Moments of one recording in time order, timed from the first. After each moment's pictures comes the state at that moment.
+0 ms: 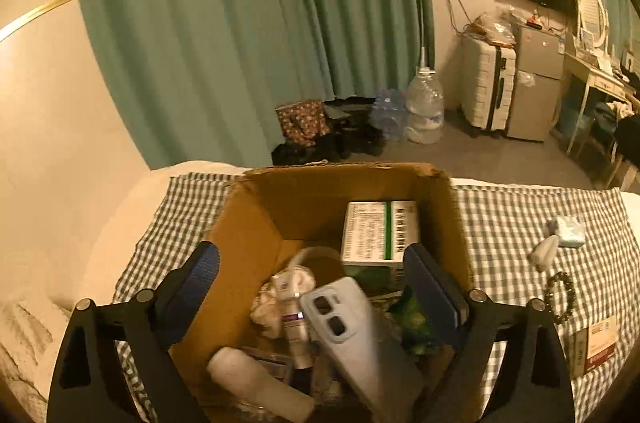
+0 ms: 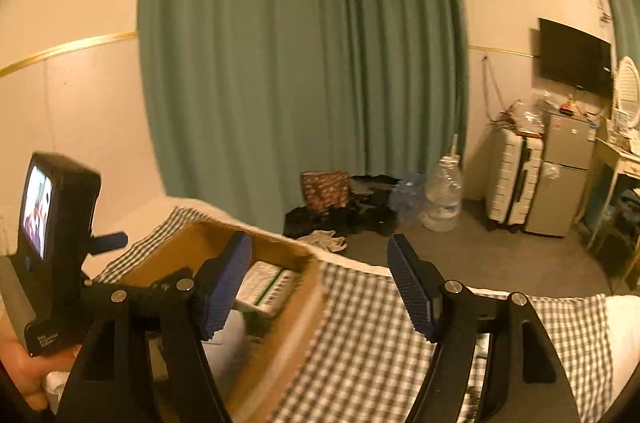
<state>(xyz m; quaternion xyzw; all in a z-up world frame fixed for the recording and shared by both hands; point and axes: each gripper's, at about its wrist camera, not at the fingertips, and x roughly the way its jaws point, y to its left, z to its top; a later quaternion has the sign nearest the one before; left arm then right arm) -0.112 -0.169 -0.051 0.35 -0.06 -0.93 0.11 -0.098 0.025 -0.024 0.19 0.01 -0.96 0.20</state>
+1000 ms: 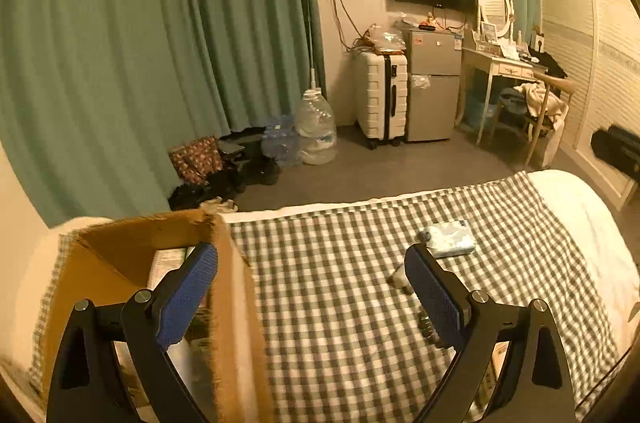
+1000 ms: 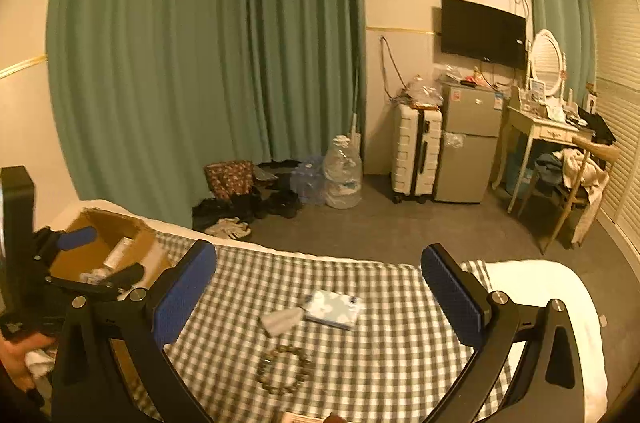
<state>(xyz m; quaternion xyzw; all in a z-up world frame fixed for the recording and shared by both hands) -0.129 -0.021 -0.063 0.31 -0.07 -0.94 -0.08 -0.094 0.215 -0.018 0.23 0.00 -0.97 0.06</state>
